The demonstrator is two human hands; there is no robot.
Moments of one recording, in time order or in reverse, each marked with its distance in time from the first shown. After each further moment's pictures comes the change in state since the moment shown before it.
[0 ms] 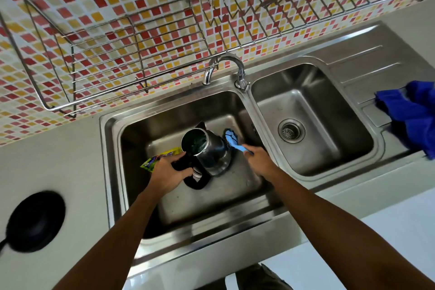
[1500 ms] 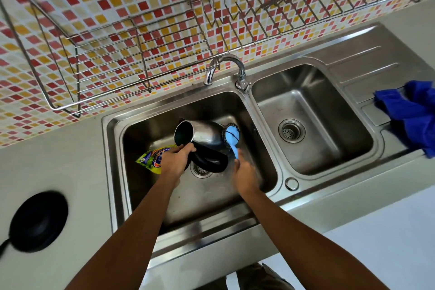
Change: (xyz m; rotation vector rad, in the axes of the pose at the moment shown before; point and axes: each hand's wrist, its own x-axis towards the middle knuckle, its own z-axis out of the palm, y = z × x) left_hand 0.014 0.036 0.016 -0.561 0.176 -0.372; right_hand -0.041 -0.017 0.068 -0.196 0.246 0.071
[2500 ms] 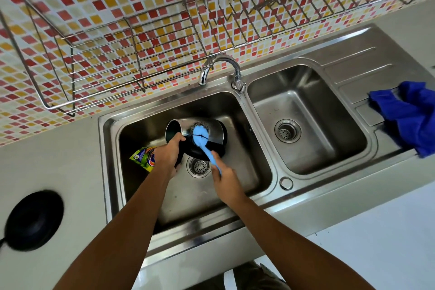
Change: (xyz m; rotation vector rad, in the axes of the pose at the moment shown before) left_hand 0.009 0.017 0.006 -0.128 -0.019 -0.167; right_hand -0.028 -0.007 0.017 0.298 -0.118 -0.300
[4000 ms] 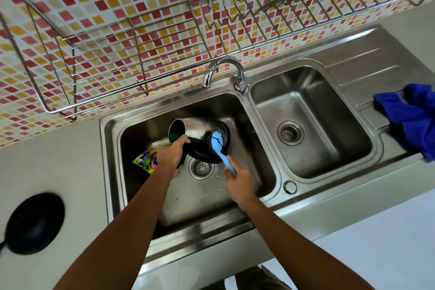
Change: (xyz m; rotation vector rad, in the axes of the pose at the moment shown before) left_hand 0.002 0.007 0.001 0.097 0.019 0.063; right_hand 0.006 0.000 -0.023 0.171 0.062 0.256
